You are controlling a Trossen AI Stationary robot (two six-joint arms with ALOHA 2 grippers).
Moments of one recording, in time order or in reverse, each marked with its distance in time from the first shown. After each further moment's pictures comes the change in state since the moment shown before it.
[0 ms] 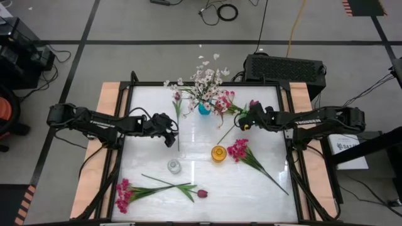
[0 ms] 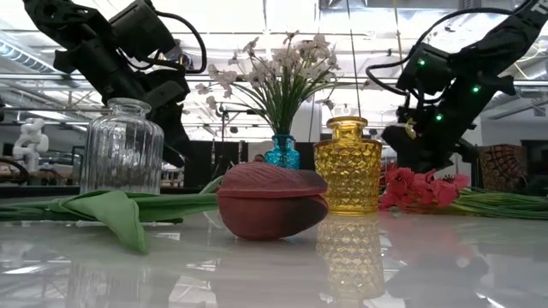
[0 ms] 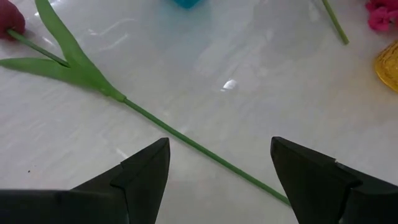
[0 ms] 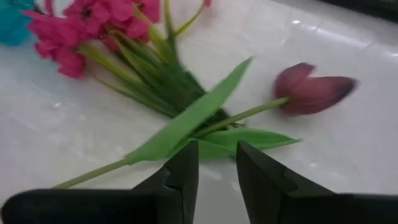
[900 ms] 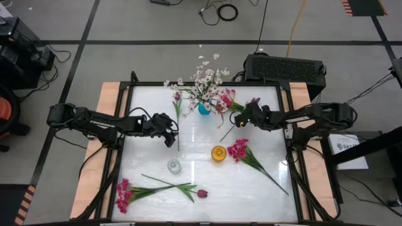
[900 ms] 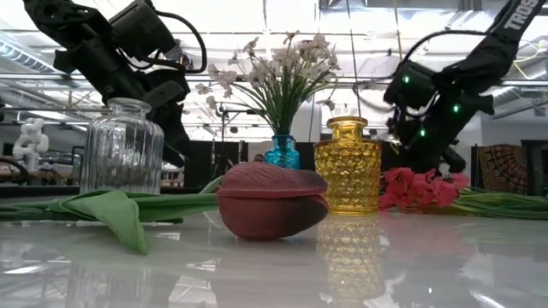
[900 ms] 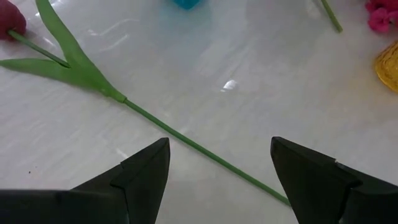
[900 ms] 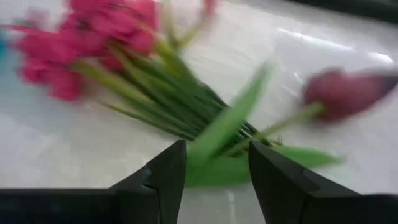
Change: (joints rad) left arm 0.000 0.000 0.001 0.000 -0.002 0.001; right arm -0.045 0.169 0.005 0.212 0.045 -0.029
